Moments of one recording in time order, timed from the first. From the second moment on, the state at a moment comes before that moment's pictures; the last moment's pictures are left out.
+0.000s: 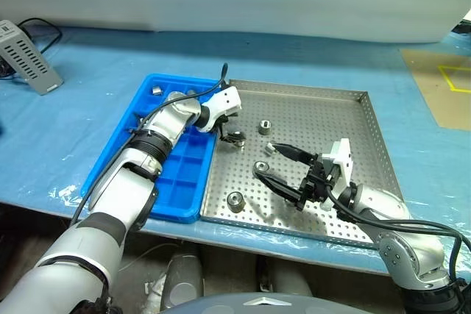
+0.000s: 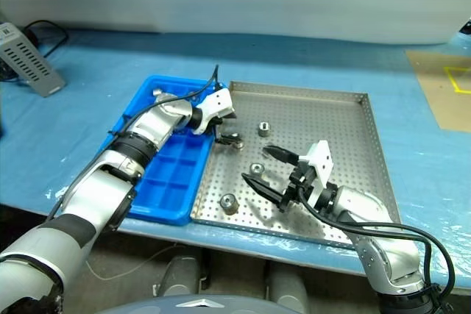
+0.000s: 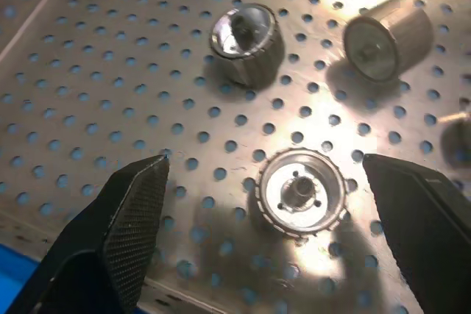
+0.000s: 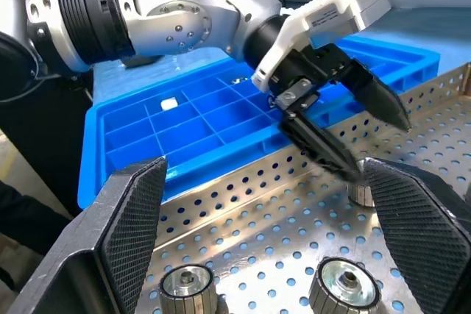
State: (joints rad) left arm -1.07 0.28 -0.41 0.86 0.08 0.17 -1.14; right arm 0.06 -0.49 0.00 -0.57 0.58 0.46 0.72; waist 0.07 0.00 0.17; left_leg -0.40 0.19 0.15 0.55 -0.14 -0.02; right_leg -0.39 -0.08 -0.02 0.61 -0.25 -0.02
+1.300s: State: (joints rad) left arm -1.18 0.19 -0.47 1.07 0.36 -0.06 -1.18; right arm 0.13 -0.44 0.07 -0.57 0.47 0.36 0.65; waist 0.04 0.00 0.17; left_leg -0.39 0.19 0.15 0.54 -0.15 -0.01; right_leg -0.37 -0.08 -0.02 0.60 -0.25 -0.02
